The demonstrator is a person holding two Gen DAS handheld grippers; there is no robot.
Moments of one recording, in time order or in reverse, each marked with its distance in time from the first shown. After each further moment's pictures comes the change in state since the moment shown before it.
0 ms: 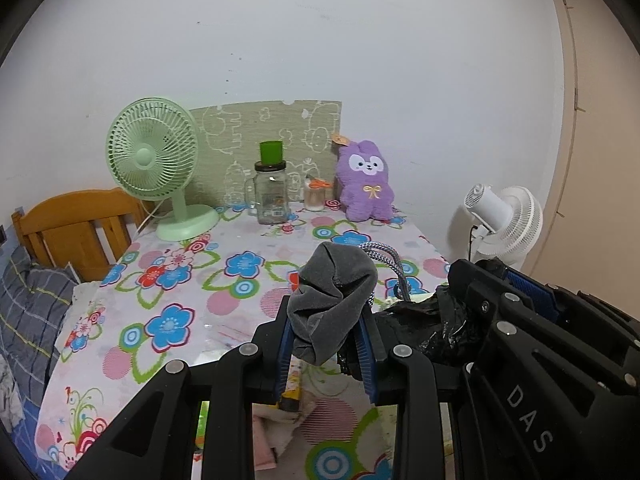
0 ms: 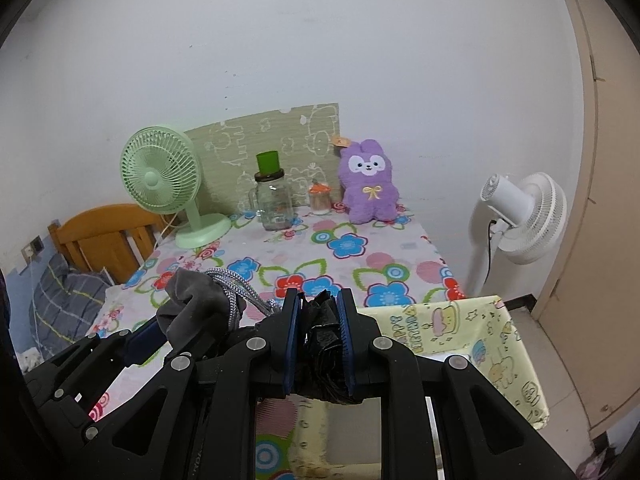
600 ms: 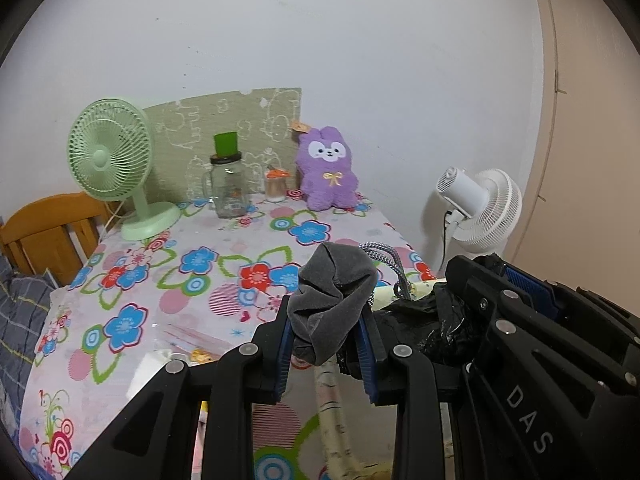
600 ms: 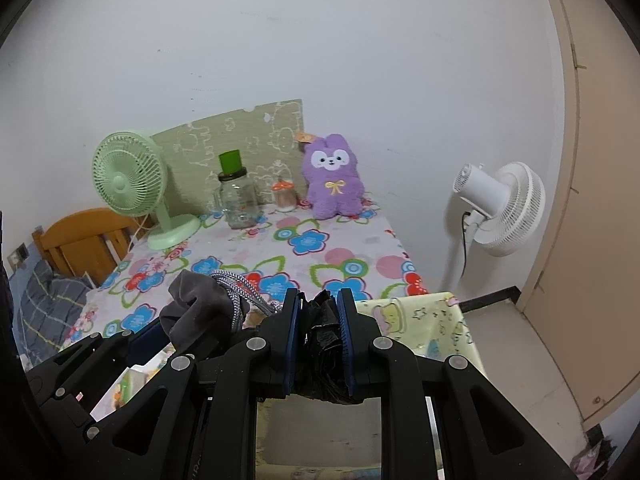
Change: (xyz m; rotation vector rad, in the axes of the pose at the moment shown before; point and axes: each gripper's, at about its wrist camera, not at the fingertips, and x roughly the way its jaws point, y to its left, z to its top) left arm 0.022 -0.050 0.000 0.043 0.041 -0.067; right arm 0.003 -0.050 -0.004 0.030 0.014 -0.058
